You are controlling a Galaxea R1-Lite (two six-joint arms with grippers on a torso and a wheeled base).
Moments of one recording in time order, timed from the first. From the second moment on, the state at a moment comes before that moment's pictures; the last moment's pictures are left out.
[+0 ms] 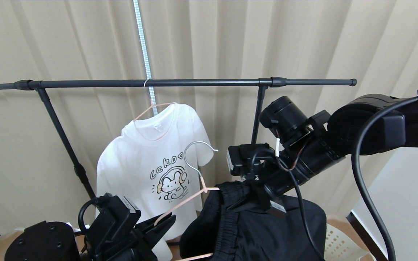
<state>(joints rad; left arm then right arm) -0.72 1.78 0.00 -1.57 0.02 0.10 0.64 1.95 -1.51 0.63 0.52 -0.84</state>
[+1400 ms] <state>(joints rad) -0.57 1.62 -0.14 -1.26 -0.06 -0.07 0.64 1.81 -1.45 0.52 0.16 -0.77</state>
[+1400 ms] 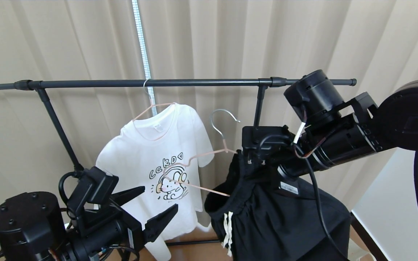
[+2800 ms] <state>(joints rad) -0.60 1.89 -0.38 -1.13 0.00 -0.45 0.64 1.60 -1.17 0.23 0.30 -0.77</state>
